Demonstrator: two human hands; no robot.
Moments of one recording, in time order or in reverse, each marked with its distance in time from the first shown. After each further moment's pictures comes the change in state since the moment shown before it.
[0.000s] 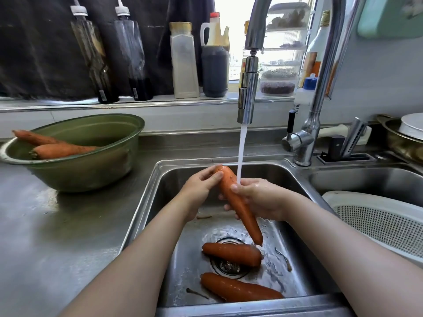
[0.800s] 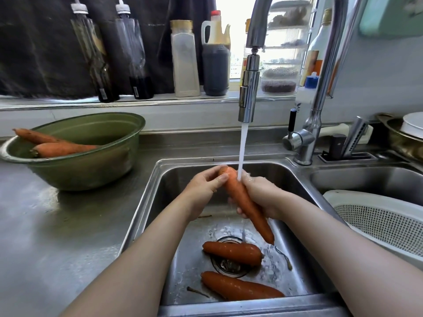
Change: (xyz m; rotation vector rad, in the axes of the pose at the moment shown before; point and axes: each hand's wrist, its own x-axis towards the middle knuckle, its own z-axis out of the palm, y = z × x) left_hand 0.002 -0.005 0.004 0.005 -0.046 0.015; right_hand 0.005 0.000 0.007 -0.085 0.197 0.047
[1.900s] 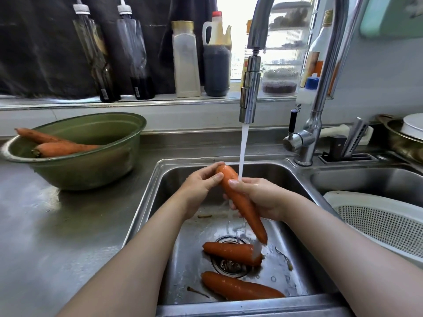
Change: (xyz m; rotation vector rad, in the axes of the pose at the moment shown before) left_hand 0.000 0.001 -0.011 -0.032 -0.029 0.020; right_hand -0.006 0.000 -0.003 0.051 -0.130 -0.035
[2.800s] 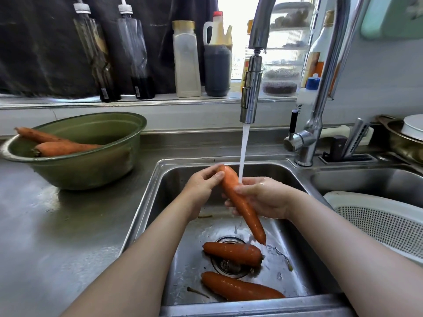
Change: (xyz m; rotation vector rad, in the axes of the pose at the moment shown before) left_hand 0.006 -0.006 0.007 0.005 0.086 -0.006; right_hand 0.002 0.000 -0.013 0.147 -0.115 0.024
